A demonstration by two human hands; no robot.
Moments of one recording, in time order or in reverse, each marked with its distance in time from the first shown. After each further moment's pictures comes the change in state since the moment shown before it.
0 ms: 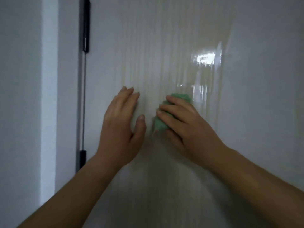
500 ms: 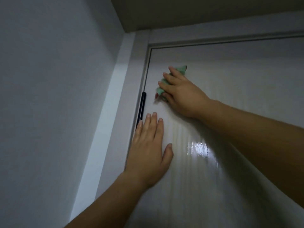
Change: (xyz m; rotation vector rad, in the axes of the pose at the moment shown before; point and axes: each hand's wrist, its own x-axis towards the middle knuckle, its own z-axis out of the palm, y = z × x) left_hand 0.144 -0.086 -0.036 0.424 -0.006 0.099; right_hand 0.325 0.075 -0.021 -0.350 0.015 -0.024
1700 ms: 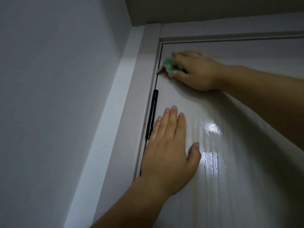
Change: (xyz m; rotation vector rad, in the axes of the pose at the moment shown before) left_hand 0.022 -0.003 0.013 -0.190 0.119 0.040; right_hand 0.066 0.025 -0.016 -0.136 -0.136 0.045
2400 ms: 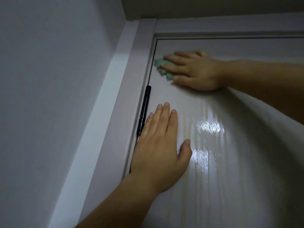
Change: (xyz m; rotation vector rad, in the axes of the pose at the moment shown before) left_hand 0.000 0.000 0.001 0.037 -0.028 -0.007; right_hand -0.013 0.024 -0.002 -0.261 -0.156 -0.178
